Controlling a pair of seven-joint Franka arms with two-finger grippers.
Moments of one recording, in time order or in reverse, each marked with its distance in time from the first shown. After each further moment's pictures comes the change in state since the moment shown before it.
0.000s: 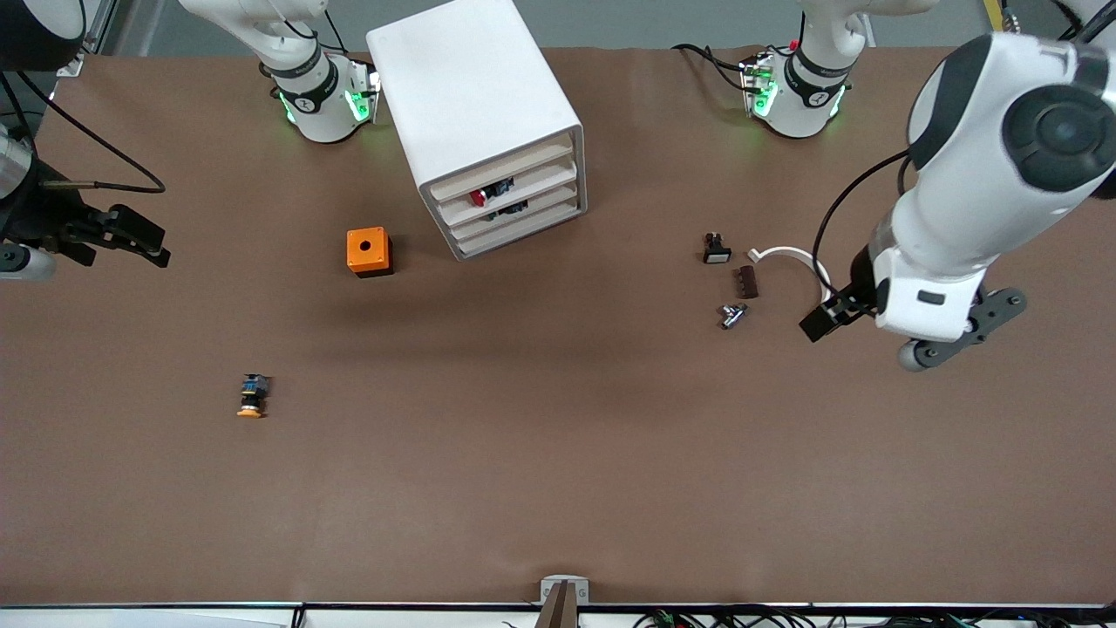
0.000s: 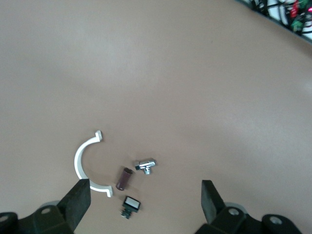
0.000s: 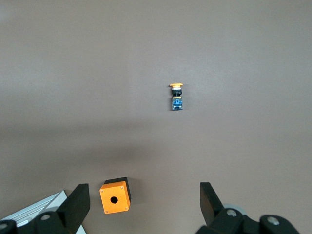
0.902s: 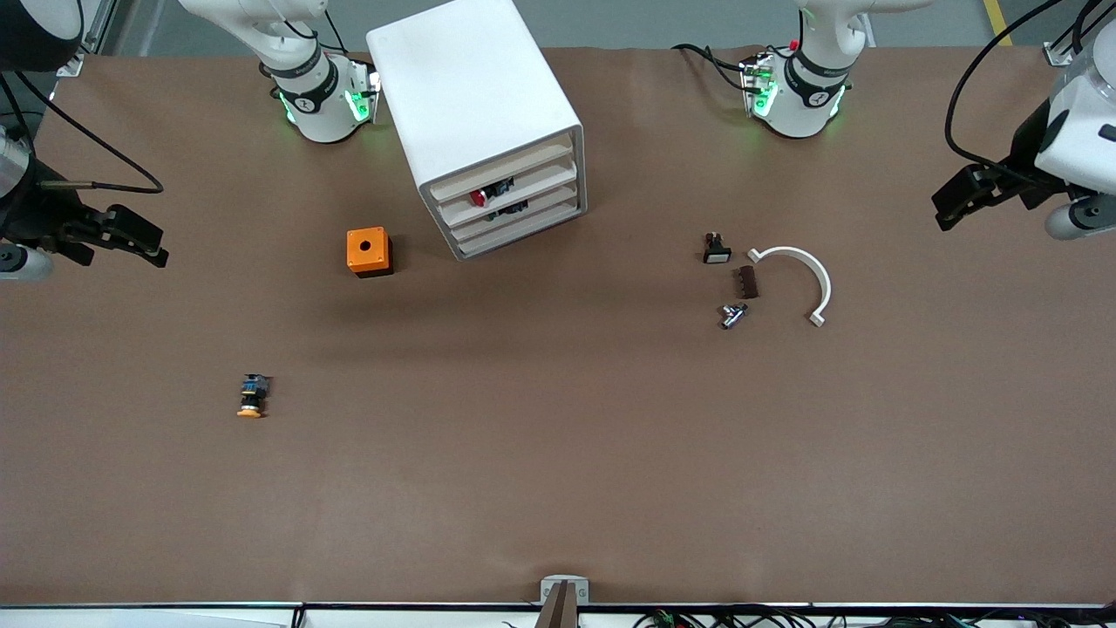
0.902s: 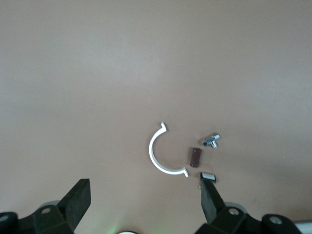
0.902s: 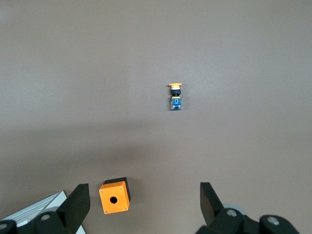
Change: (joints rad) left arm 0.104 -0.309 0.073 -0.190 -0.034 -0.139 0.465; right arm 0.000 0.000 -0.003 0.000 0.000 0.000 0.000
